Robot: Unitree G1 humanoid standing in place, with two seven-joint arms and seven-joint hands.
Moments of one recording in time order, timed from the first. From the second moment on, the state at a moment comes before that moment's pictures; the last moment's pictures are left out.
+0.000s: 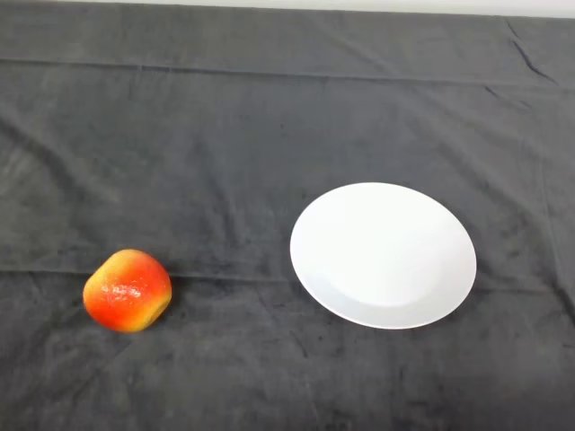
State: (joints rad) left arm -0.11 0.65 0.56 1.12 -0.36 -0.50 0.29; right arm -0.59 -0.41 -1.07 1.18 1.03 -0.14 0.33
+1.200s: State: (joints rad) left arm -0.12 0.65 0.52 1.12 -0.19 -0.68 0.34; right arm -0.59 -0.41 -1.07 1.18 1.03 -0.14 0.33
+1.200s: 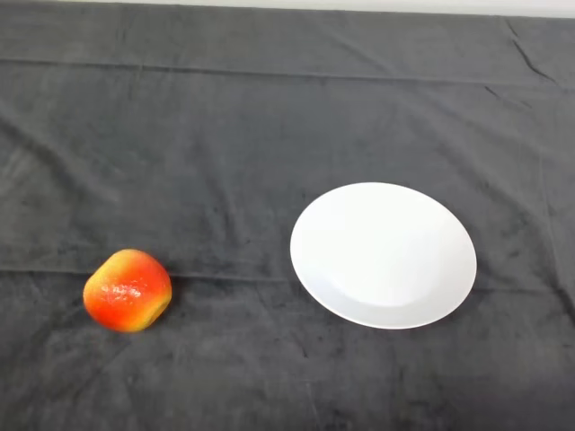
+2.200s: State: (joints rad) left arm -0.21 0.52 0.44 1.12 -0.17 -0.86 0.22; right arm -0.59 -0.41 -1.07 1.18 1.03 -0.14 0.33
